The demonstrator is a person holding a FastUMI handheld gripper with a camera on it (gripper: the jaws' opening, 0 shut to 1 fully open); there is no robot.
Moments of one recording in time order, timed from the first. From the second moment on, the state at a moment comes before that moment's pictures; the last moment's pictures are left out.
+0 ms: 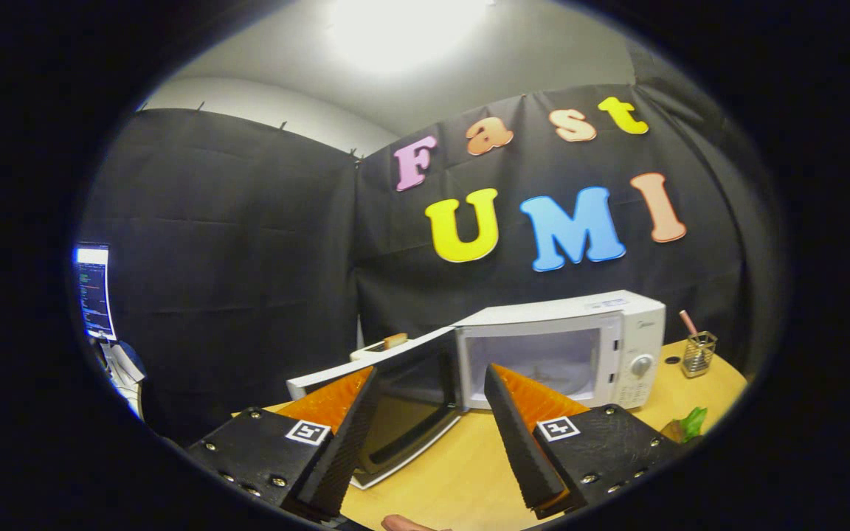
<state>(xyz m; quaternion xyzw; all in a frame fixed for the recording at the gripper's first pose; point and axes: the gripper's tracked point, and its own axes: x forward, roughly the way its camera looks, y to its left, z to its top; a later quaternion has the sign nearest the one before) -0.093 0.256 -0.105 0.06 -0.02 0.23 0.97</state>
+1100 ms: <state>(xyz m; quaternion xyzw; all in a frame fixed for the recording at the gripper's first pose) -0.125 0.041 -0.232 0.07 0.09 0.01 0.99</state>
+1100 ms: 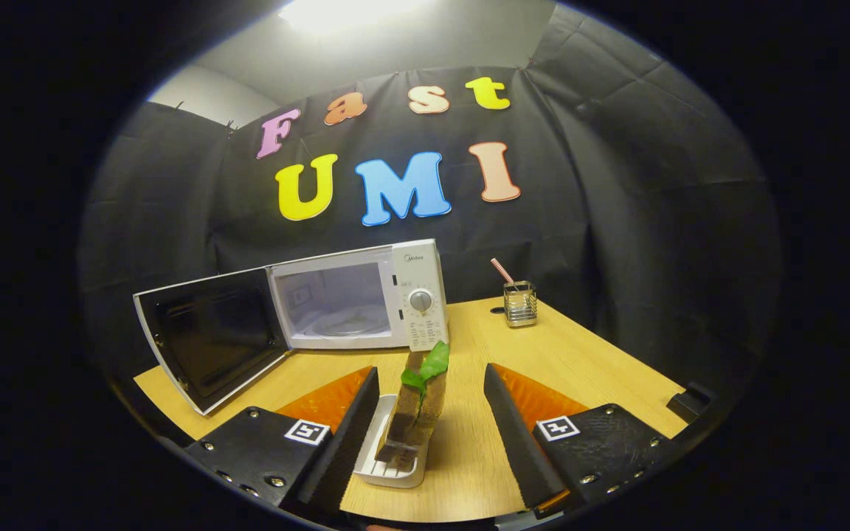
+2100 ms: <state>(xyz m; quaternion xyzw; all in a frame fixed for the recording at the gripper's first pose) -0.100 0.054 -0.221 0.10 0.07 0.02 0.99</state>
